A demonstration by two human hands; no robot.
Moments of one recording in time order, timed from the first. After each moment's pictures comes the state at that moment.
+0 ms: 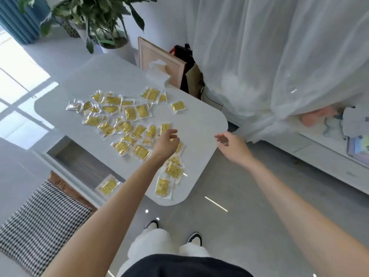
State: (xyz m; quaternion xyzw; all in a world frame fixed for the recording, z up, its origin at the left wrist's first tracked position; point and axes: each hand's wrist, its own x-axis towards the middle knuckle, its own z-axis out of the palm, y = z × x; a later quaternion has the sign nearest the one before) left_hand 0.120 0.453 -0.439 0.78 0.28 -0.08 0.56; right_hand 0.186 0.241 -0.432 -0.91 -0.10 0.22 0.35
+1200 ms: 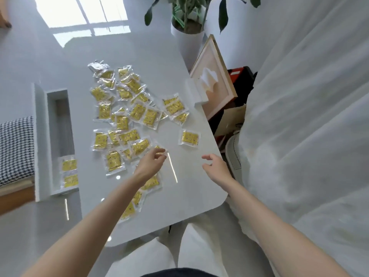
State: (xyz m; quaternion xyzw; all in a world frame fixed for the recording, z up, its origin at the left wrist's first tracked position) left_hand 0.347 0.478 -0.544 0.60 0.54 0.01 0.59; right_hand 0.527 0.348 -0.542 -0.84 -0.26 0.42 0.21
